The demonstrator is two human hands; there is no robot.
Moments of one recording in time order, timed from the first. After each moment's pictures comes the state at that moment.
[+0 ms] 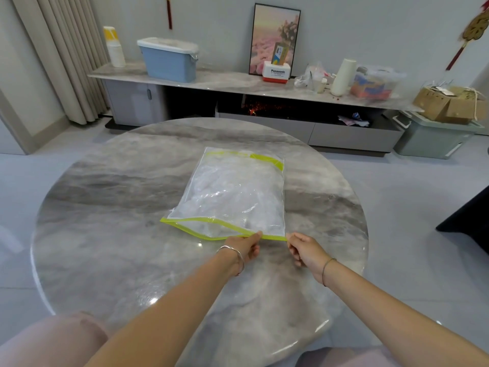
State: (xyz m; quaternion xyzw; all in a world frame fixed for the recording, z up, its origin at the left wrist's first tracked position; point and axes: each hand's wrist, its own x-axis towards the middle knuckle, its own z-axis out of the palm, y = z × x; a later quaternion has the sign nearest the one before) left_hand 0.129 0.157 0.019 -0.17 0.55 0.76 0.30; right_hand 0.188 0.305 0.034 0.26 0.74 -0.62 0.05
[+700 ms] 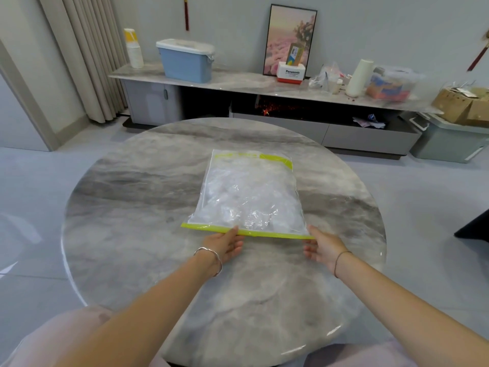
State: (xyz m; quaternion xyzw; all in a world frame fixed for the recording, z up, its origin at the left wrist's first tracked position) left_hand 0.119 0.080 0.015 -0.20 0.54 0.78 0.26; right_hand 0.171 0.301 0.043 0.37 0.62 -0.69 0.00
